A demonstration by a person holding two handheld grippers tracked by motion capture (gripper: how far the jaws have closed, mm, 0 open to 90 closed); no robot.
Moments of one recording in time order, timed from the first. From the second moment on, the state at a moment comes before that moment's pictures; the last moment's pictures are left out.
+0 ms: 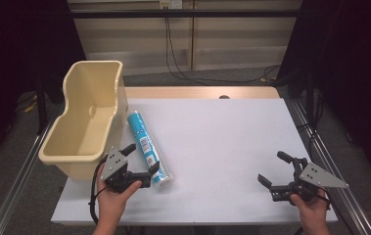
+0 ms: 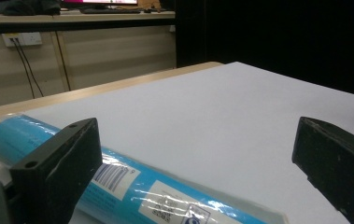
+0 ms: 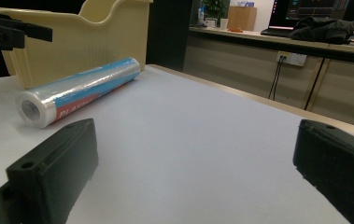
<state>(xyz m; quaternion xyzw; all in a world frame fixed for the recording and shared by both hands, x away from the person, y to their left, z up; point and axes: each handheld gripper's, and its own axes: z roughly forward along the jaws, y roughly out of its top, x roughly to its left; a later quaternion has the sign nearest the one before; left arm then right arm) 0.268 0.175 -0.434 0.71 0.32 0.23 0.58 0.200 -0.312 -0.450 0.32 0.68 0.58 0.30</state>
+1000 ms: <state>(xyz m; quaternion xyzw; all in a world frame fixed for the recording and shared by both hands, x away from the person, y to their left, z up) 0.316 0.160 -0.437 0.70 0.36 0.23 0.57 0.199 -0.310 -0.450 0.31 0.68 0.59 0.30</state>
